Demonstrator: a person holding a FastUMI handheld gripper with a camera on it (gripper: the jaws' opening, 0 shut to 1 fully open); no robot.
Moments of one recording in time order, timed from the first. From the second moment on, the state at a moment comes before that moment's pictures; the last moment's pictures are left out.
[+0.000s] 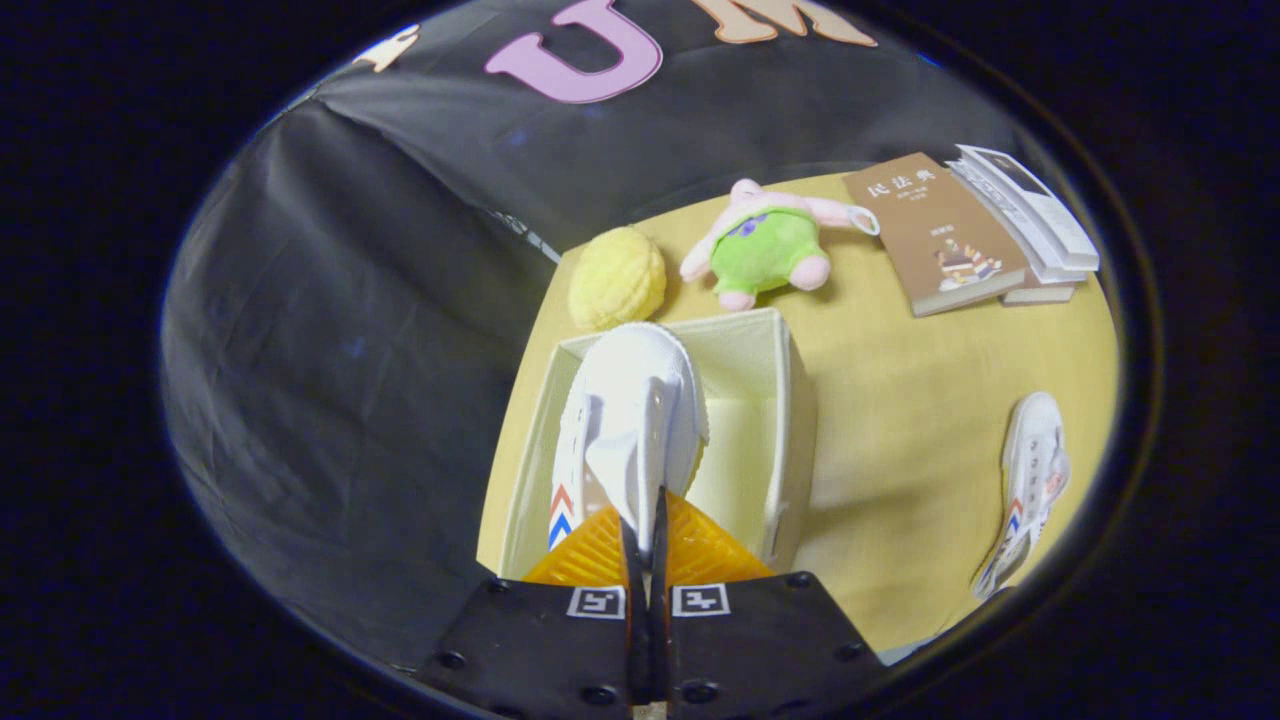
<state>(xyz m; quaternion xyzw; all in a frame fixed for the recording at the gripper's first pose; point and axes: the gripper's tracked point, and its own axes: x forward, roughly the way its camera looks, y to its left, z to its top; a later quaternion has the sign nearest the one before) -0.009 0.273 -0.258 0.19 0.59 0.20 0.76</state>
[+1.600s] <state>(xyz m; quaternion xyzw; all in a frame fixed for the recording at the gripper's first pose) -0.028 0.274 -0.238 0.13 0.54 0.25 0.79</state>
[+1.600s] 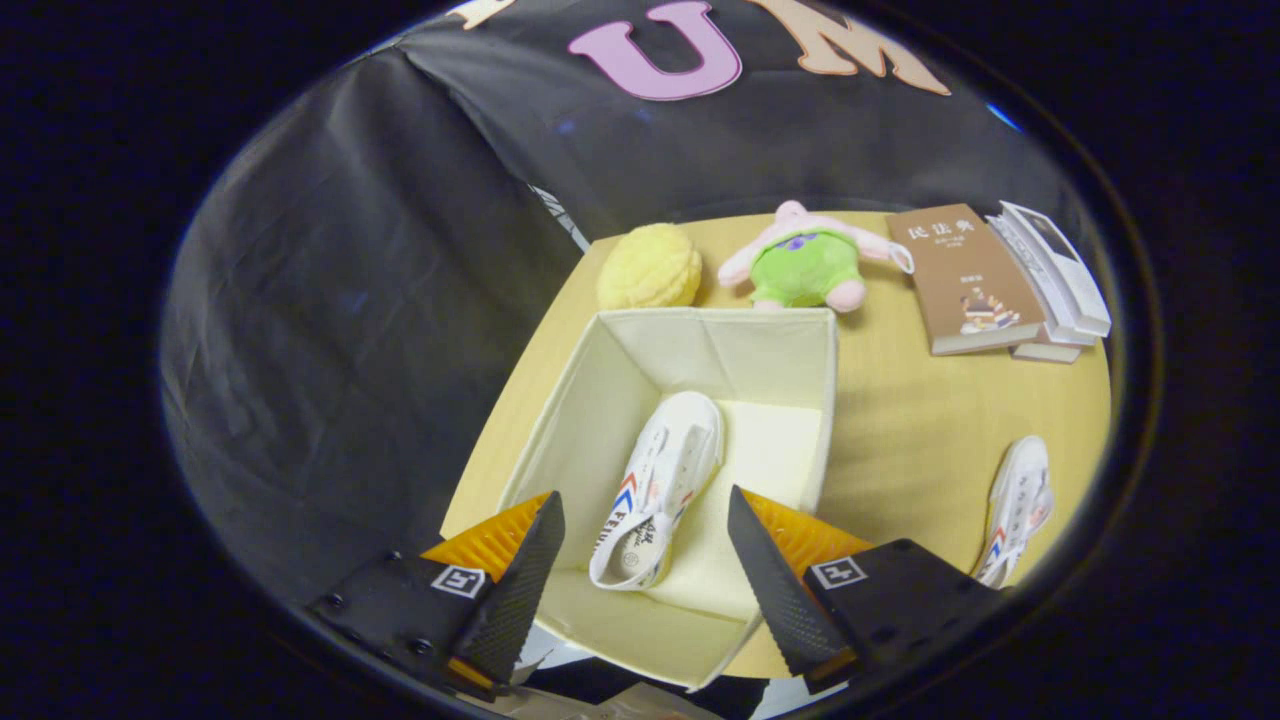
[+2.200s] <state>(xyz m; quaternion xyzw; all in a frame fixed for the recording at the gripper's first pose) -0.015 0.128 -0.232 0.09 0.51 0.19 0.83</state>
